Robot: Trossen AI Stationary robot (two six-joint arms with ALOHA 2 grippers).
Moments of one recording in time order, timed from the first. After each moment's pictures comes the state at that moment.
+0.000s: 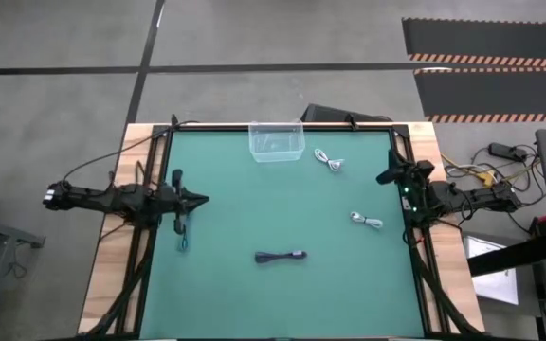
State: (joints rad) left arm -0.16 0.08 0.06 0.05 -0.30 0.03; right arm 0.14 0.05 0.01 0.27 1.33 0.33
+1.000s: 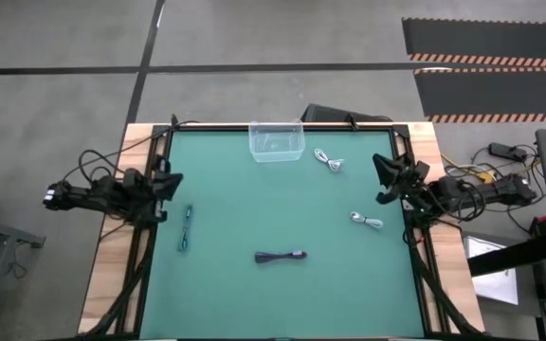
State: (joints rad) left arm -0.16 0.08 0.06 0.62 -0.30 0.03; right arm 0.14 0.33 0.06 0.76 0.71 -0.10
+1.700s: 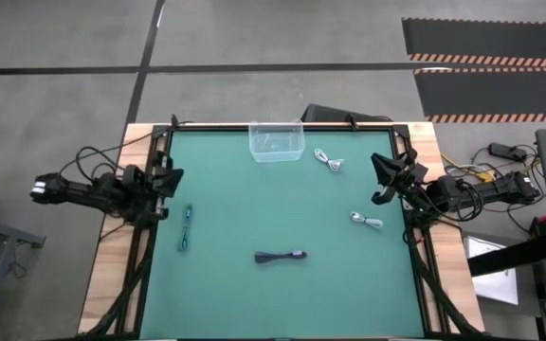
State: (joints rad) left arm -0.16 0.38 0.14 0.87 -0.30 0.03; right arm 0.14 0.38 0.08 0.80 0.71 -0.27
